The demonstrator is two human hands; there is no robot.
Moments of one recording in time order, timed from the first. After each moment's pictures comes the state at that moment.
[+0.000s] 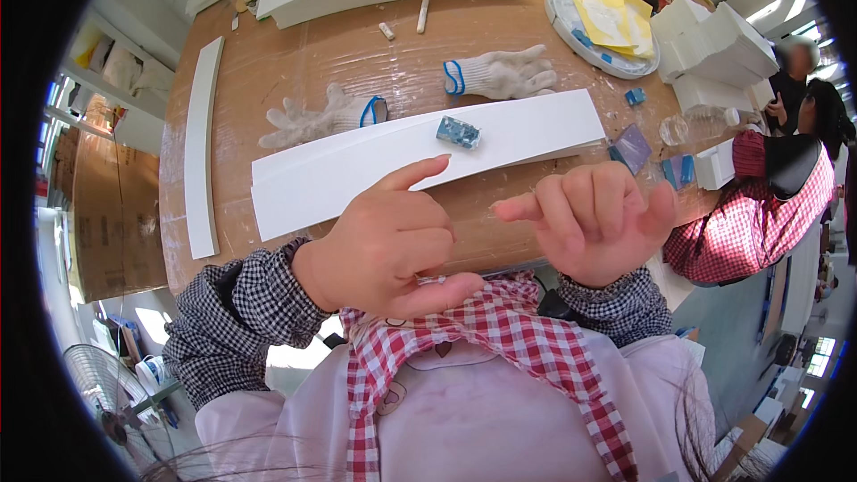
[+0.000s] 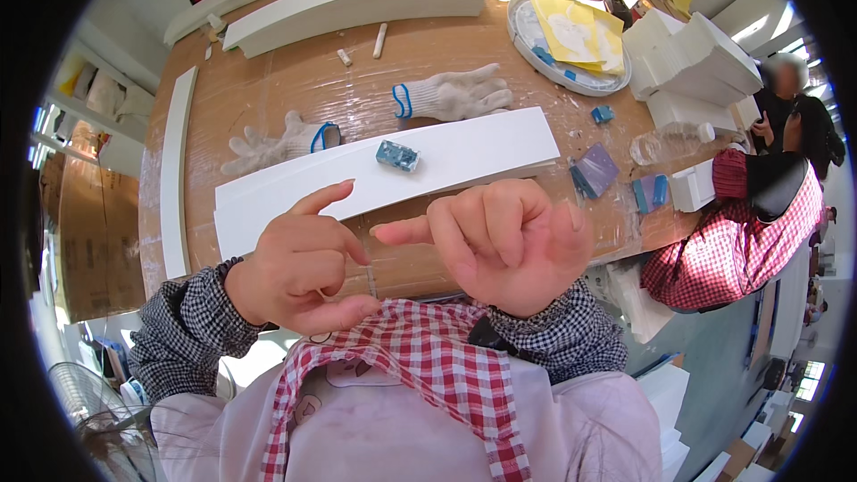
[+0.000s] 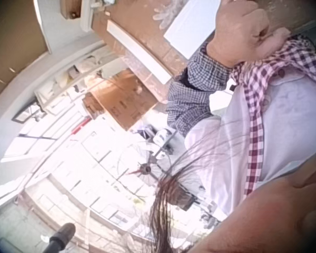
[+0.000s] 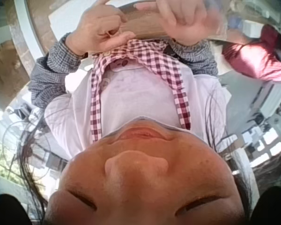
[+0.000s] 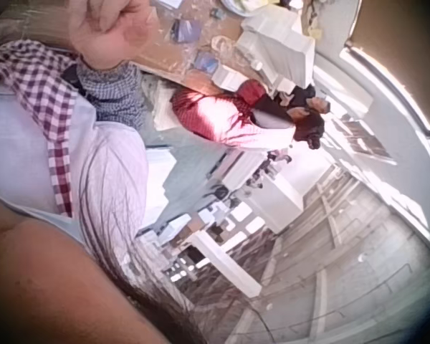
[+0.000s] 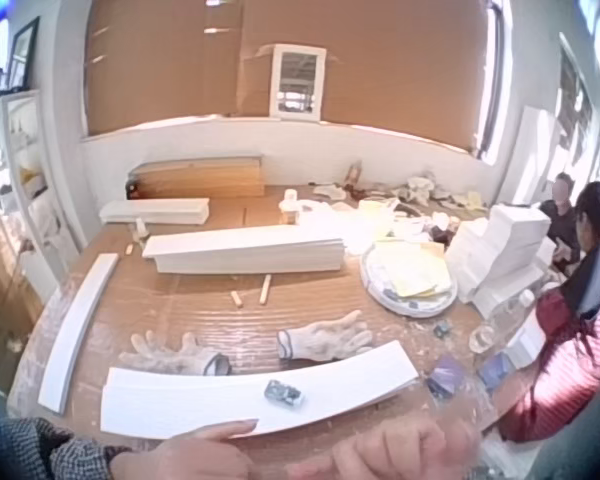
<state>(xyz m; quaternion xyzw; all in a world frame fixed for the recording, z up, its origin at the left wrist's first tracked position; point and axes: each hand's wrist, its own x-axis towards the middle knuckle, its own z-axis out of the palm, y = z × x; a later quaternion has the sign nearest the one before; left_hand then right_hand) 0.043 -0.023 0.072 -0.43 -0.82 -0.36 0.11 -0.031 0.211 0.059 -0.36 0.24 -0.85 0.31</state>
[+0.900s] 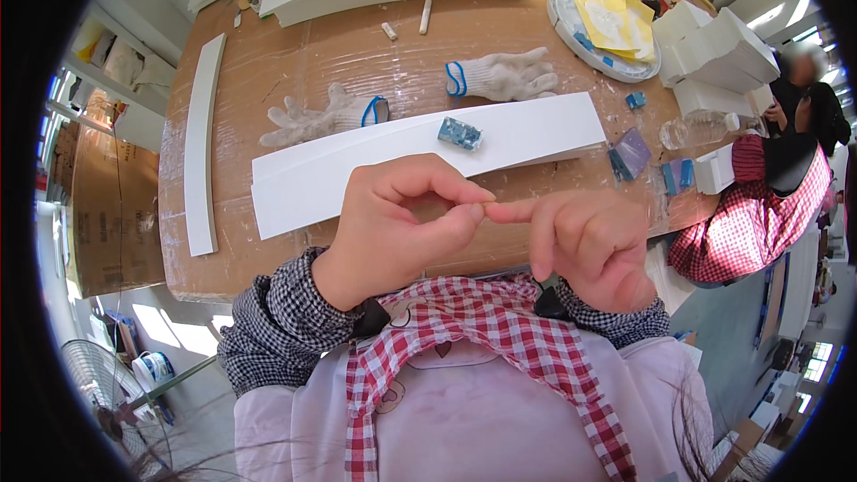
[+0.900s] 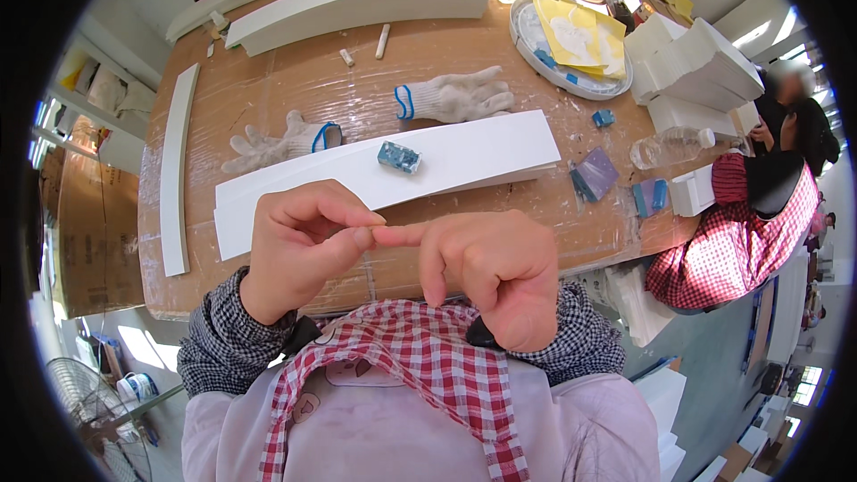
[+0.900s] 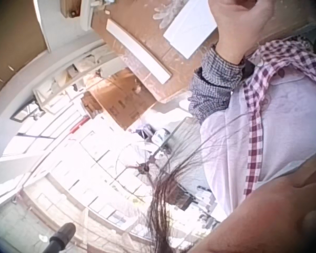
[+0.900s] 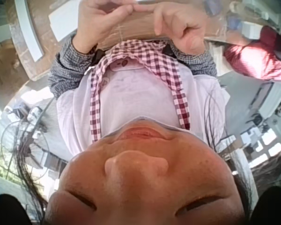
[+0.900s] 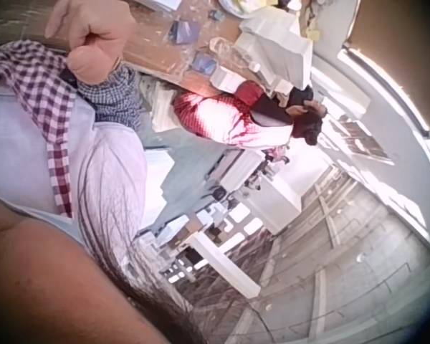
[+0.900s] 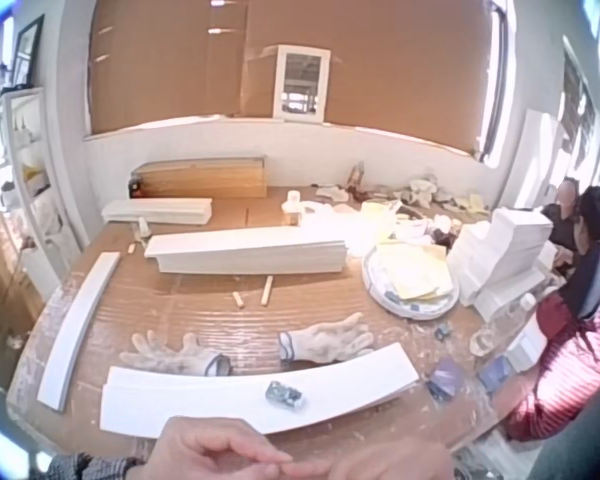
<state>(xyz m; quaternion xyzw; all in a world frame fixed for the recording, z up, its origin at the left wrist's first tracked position) 0.046 0.001 0.068 -0.08 -0.71 -0.70 0.05 -0.011 0.214 0.081 -0.40 0.51 -0.74 0.15</state>
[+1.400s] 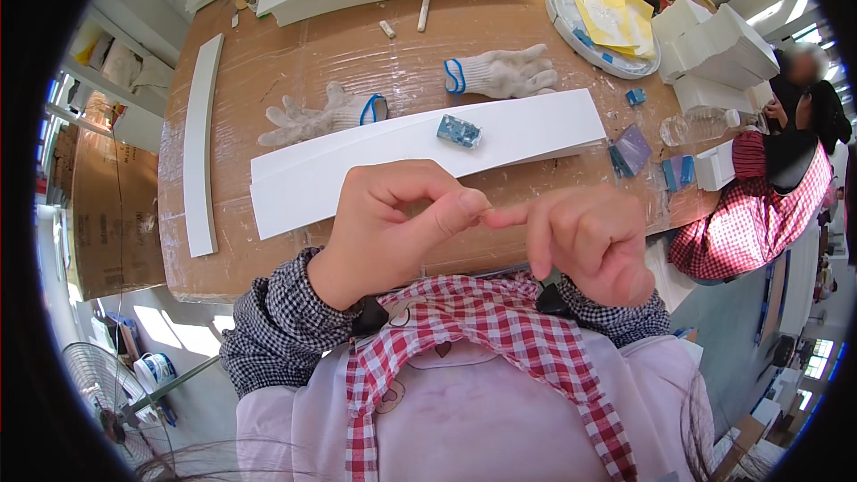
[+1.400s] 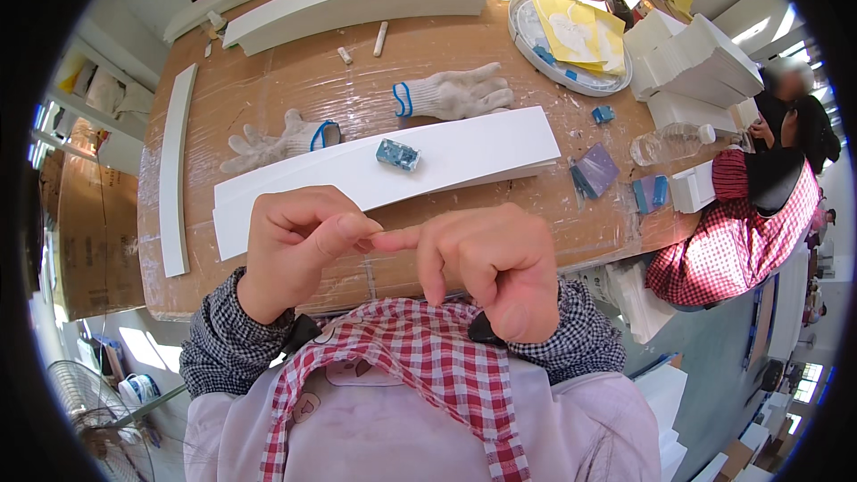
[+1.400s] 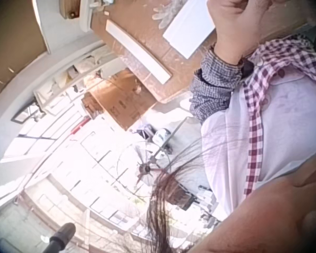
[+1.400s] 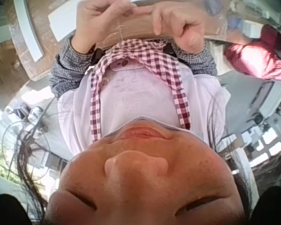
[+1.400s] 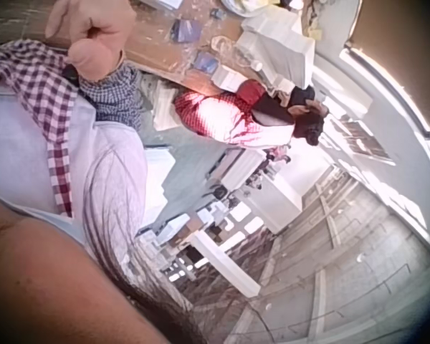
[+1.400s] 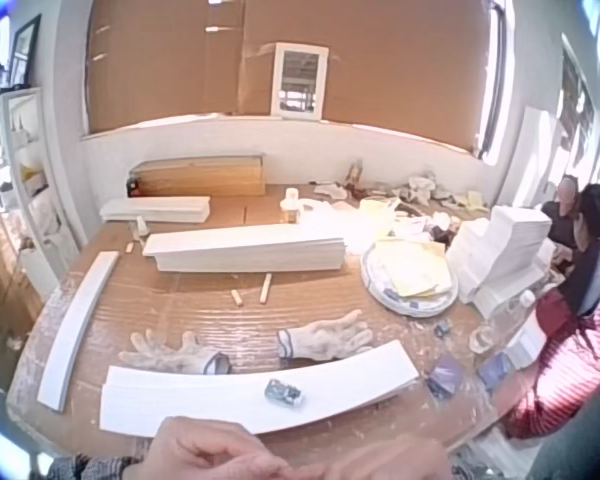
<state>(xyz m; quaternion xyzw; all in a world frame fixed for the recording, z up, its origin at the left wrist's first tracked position) 0.047 -0.002 0.073 -0.09 -0.73 -0.67 0.04 -0.010 0.214 0.075 -0.39 0.49 -0.76 0.17</state>
